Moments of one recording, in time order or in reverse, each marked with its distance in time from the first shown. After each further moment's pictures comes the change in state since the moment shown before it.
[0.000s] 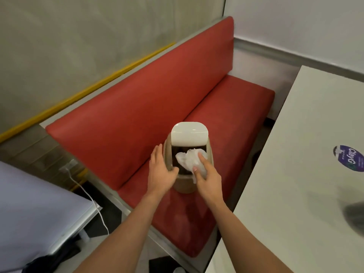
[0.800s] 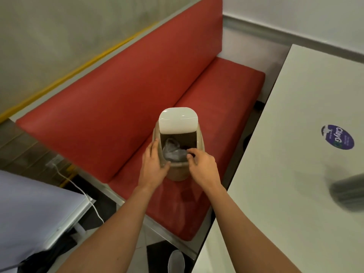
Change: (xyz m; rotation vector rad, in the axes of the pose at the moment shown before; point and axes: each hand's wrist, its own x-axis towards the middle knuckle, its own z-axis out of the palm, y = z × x) left_hand 0.001 -0.028 0.024 0.142 -0.075 0.153; right_hand 0.013 0.003 -0.017 -0.362 -0.036 -0.070
